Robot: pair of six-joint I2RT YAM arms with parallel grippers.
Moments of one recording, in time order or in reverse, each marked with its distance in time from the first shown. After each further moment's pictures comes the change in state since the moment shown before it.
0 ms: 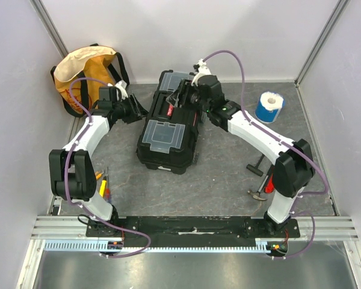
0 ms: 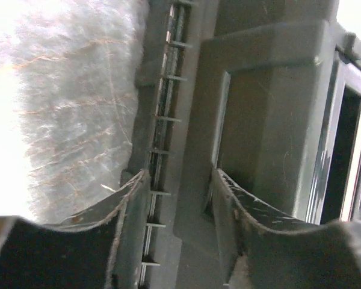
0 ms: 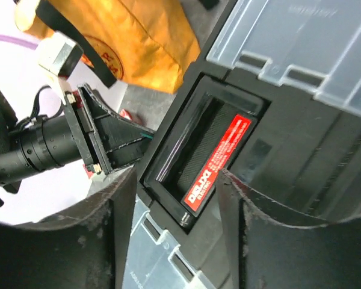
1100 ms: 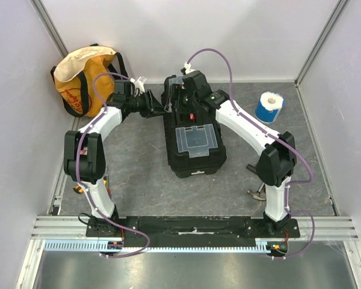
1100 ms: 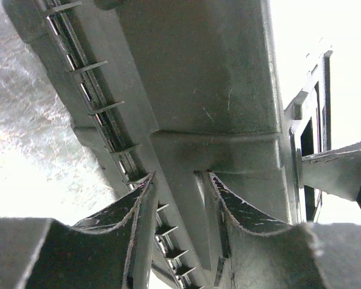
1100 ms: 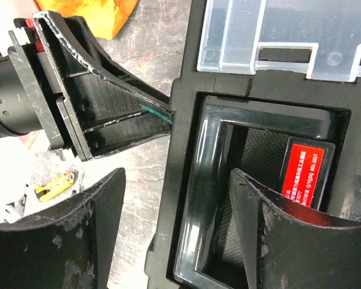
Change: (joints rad) left arm -0.076 0.212 0.109 0.128 0.356 -0.047; right arm 0.064 0.208 0.337 -0.481 0.069 -0.057
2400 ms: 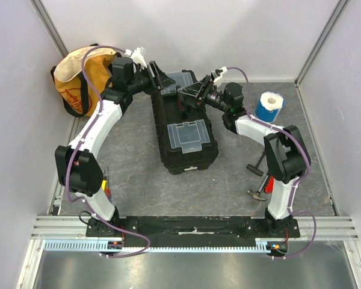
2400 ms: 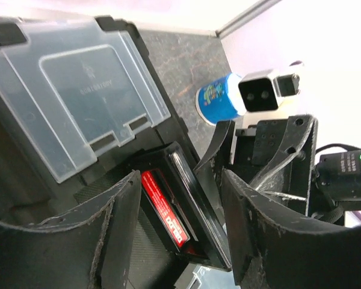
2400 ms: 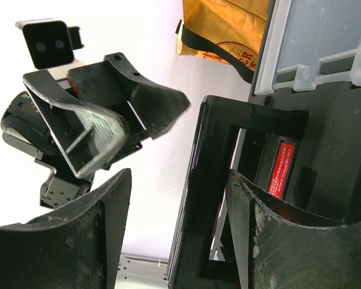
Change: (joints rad) left arm -0.115 -0.133 0.250 -0.023 -0.274 -0.082; right arm -0.277 -0.048 -0.589 1.283 -0.637 0.804
